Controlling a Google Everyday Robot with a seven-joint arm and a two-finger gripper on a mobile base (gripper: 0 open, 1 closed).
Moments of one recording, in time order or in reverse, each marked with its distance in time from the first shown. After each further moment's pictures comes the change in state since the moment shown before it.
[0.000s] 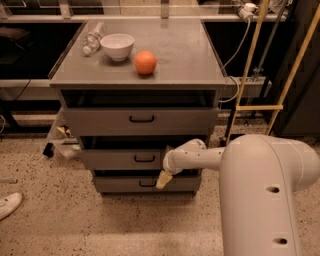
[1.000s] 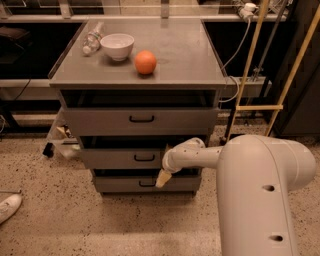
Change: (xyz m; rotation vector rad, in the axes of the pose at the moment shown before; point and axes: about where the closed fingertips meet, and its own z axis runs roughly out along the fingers) arm -0.001 -0.003 0.007 -0.011 0.003 0.005
